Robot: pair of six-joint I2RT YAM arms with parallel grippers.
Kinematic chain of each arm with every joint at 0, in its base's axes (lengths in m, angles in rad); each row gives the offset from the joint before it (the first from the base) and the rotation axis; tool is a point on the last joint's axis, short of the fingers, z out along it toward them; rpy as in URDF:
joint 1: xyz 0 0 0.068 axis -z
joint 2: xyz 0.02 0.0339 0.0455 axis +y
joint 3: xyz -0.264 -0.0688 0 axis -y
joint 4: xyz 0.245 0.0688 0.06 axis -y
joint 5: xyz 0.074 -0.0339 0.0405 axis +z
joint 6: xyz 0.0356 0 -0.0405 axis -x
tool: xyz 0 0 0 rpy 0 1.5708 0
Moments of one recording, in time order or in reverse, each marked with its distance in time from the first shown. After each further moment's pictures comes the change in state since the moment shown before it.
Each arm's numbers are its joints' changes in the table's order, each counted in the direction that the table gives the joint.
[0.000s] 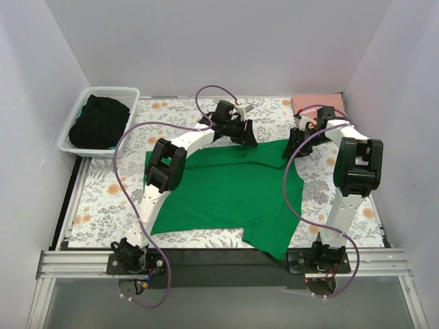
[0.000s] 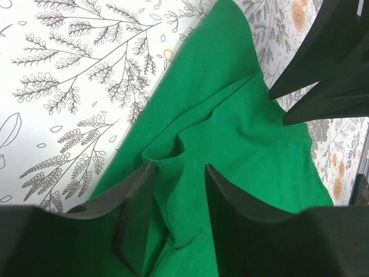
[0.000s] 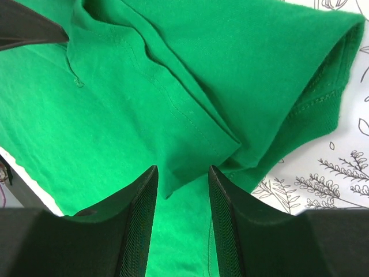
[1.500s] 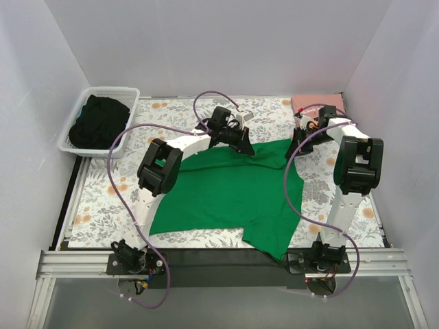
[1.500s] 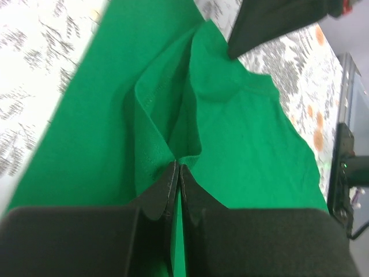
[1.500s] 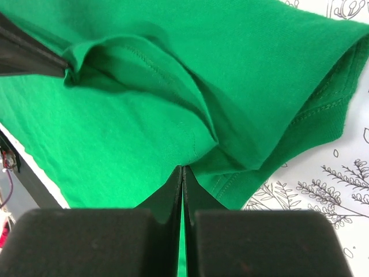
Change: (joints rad) left arm 0.011 -0.133 -0.235 0.116 -0.145 -0.087; right arm 0.018 0.032 0.047 -0.060 0.061 0.060
